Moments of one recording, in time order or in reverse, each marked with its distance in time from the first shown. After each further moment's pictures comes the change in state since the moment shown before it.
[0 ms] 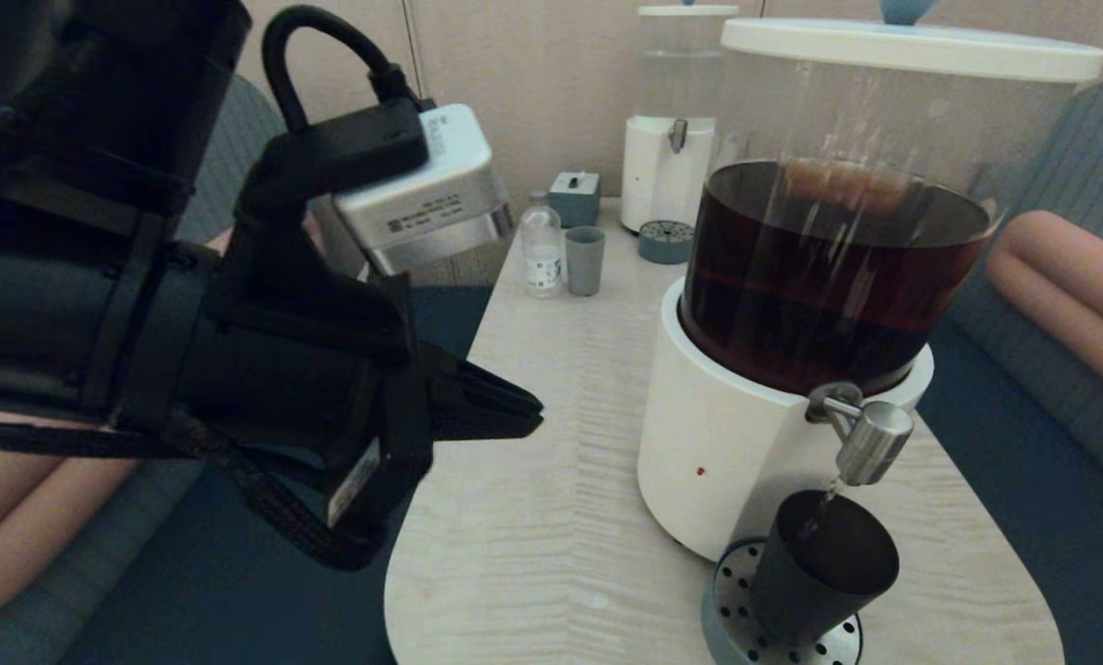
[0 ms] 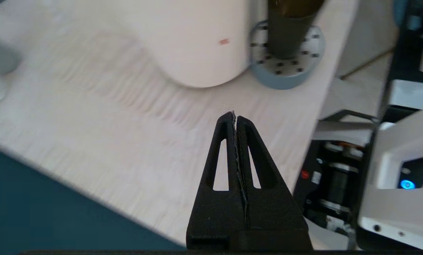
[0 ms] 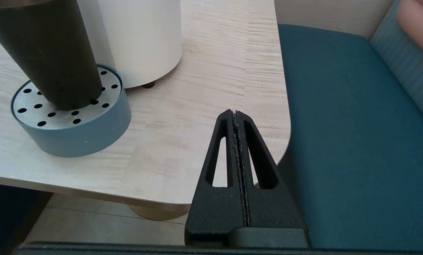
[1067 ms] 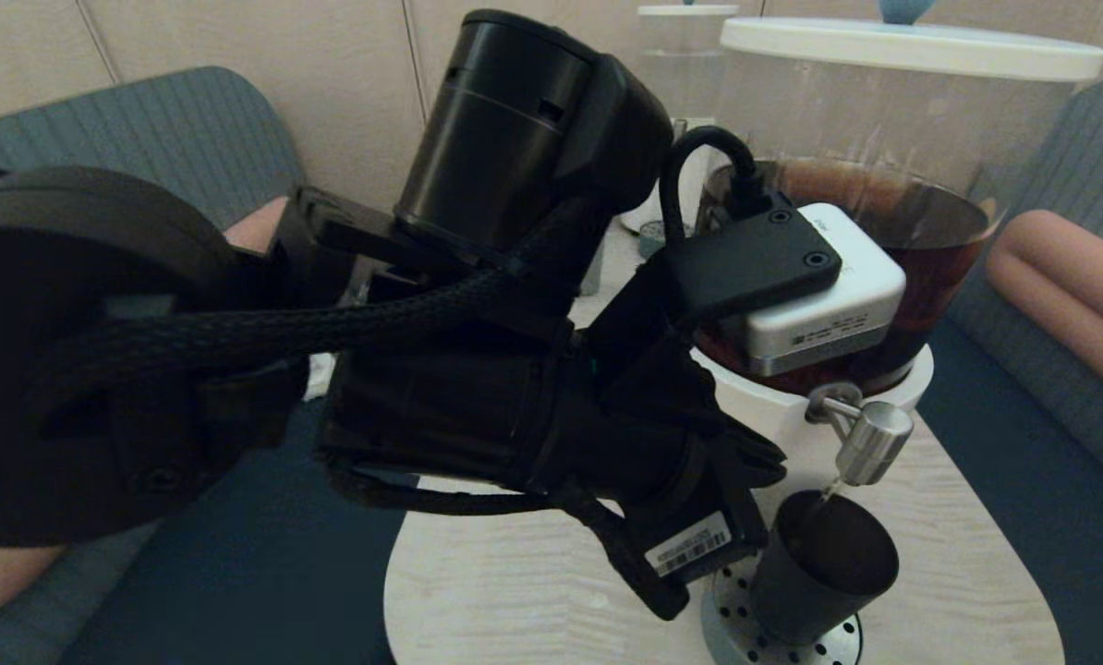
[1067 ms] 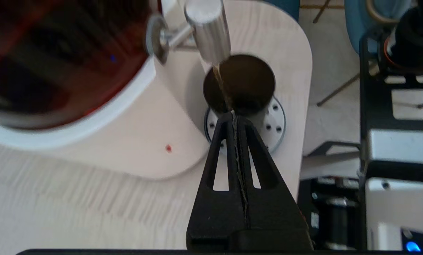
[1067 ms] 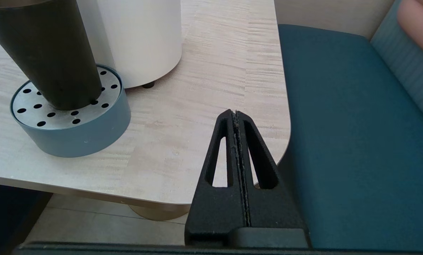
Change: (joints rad) left arm -0.227 0.249 -0.050 -0.289 0.033 -0.040; right arm 0.000 0.000 0.000 0.000 0.000 0.000
